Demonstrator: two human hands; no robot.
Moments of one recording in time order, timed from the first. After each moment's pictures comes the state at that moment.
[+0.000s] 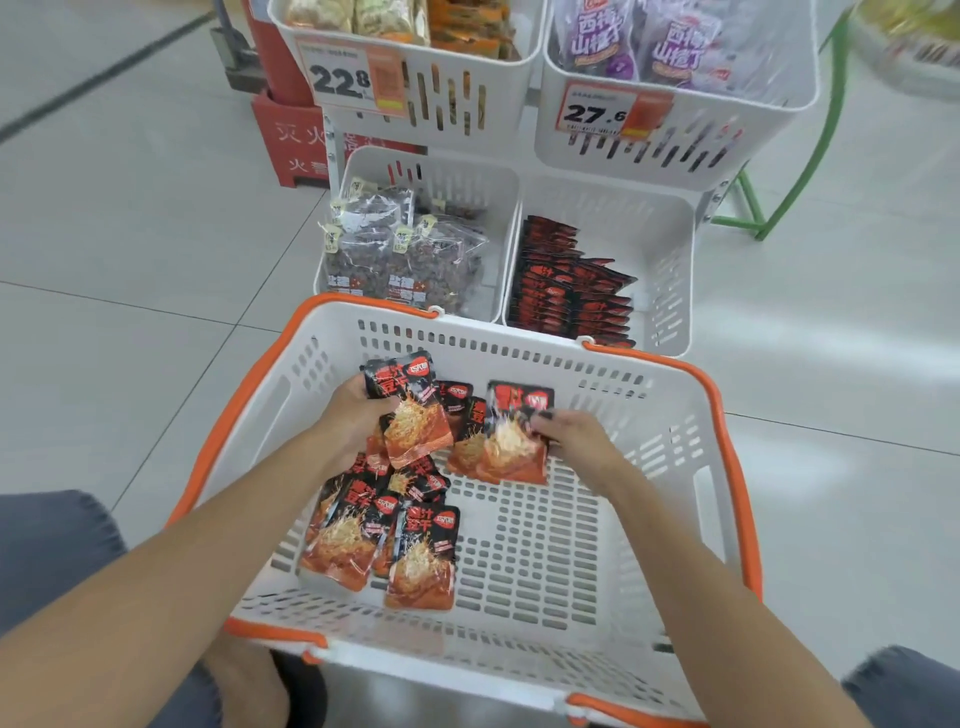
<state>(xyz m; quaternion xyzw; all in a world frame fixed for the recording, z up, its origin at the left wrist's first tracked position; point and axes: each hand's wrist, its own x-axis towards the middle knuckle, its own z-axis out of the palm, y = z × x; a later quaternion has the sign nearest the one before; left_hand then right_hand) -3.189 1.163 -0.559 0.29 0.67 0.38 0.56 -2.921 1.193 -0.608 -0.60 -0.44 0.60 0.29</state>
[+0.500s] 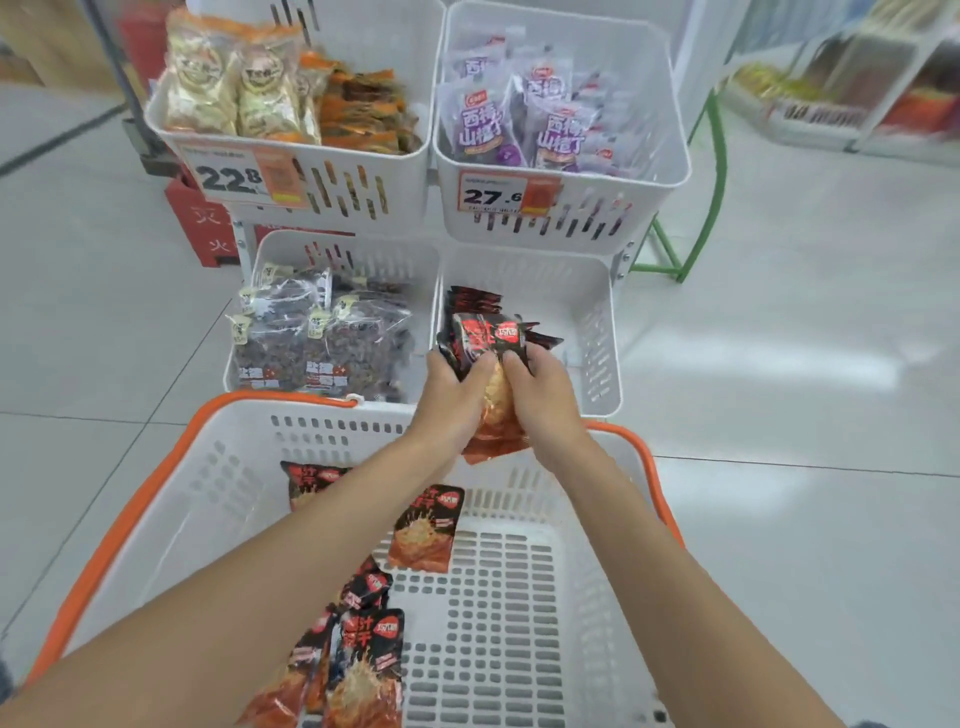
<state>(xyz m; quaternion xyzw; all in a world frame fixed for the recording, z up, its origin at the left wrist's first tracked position) -3.036 1.247 -0.488 0.43 0.56 0.45 0.54 -2.931 1.252 -0.487 -0.61 -0.51 0.40 0.46</state>
